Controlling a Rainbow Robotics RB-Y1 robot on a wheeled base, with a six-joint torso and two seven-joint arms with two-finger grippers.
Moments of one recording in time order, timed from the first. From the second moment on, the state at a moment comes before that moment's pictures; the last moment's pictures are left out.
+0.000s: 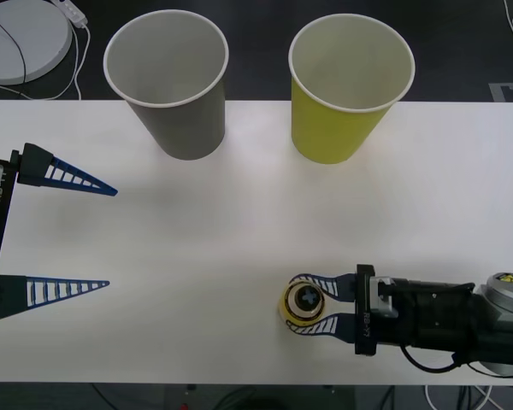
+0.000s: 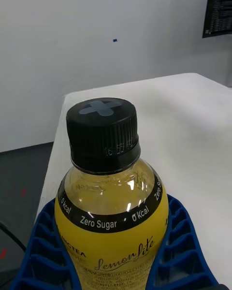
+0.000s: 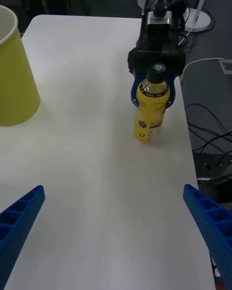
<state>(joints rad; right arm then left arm) -0.19 -0.98 0.85 -1.64 0.44 -0.76 0.79 0.10 1.16 0.28 -2.16 -1.13 -1.24 0.30</state>
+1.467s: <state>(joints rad) 0.14 -1.20 0.61 -2.29 0.27 -0.19 0.79 0.10 1.16 0.28 -2.16 -1.13 -1.24 0.30</state>
